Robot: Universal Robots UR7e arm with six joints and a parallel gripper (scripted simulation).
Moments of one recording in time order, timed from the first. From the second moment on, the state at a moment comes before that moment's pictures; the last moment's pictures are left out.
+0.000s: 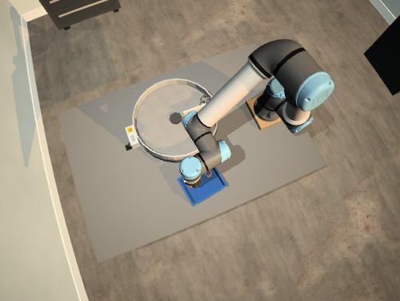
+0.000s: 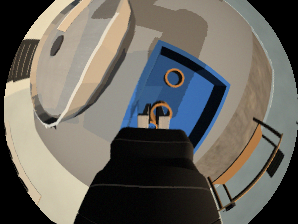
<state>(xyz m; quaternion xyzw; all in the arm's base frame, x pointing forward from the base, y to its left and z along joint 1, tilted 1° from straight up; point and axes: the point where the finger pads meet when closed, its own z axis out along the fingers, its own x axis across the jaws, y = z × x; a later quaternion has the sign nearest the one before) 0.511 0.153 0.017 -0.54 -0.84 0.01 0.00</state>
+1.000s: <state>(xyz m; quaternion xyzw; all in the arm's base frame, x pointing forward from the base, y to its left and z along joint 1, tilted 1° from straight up) 0.511 0.153 0.004 -0.54 -0.84 0.01 0.00</state>
